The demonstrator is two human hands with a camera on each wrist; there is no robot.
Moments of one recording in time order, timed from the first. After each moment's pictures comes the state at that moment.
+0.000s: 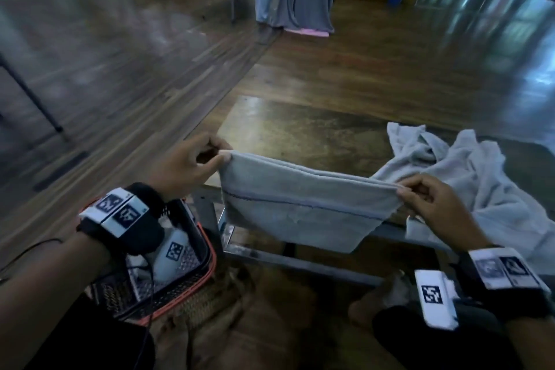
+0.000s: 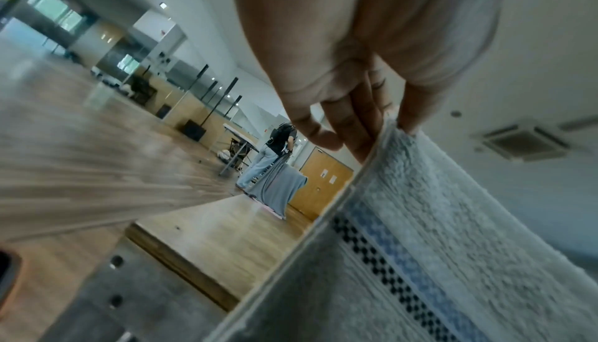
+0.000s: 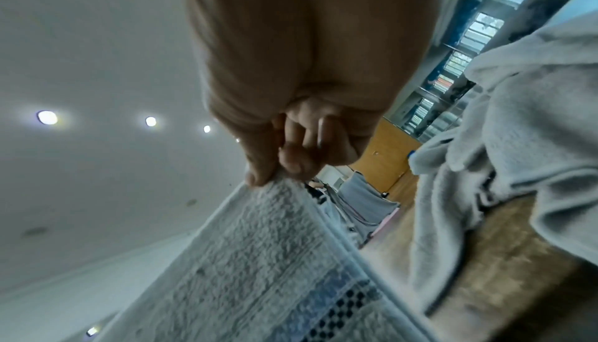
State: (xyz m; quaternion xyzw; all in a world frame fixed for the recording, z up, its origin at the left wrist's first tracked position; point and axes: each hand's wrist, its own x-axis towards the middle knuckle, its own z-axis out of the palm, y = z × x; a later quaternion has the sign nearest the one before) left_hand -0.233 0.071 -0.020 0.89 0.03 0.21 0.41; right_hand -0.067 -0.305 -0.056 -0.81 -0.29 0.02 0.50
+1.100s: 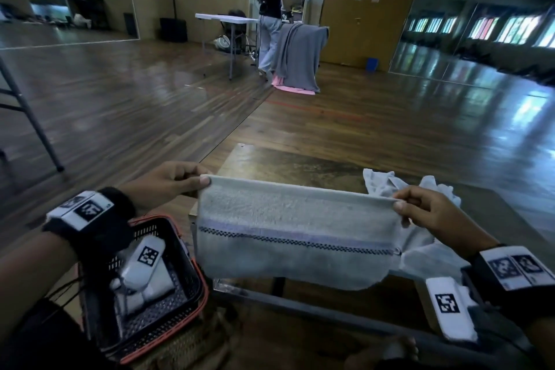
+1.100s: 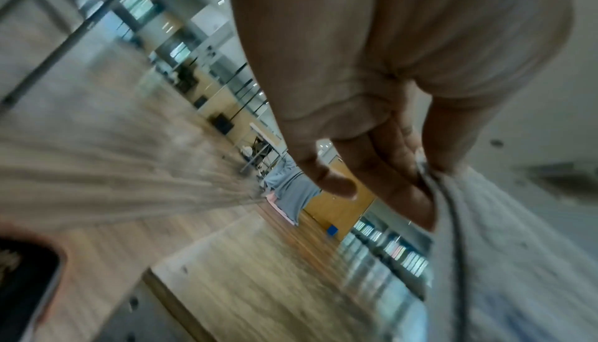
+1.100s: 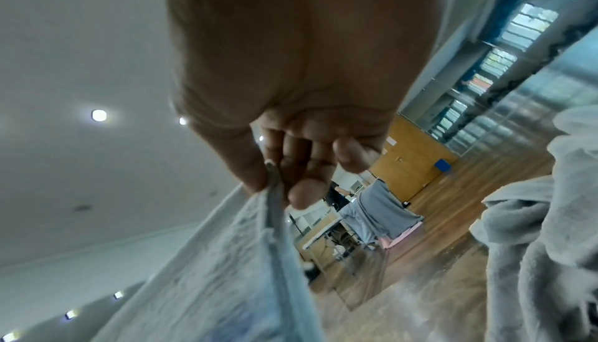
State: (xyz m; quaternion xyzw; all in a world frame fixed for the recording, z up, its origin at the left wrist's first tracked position) left_hand -0.280 0.086 0.039 0.79 0.01 0.06 0.60; right_hand -0.101 -0.335 0.045 -0.82 -0.36 0.06 0.44
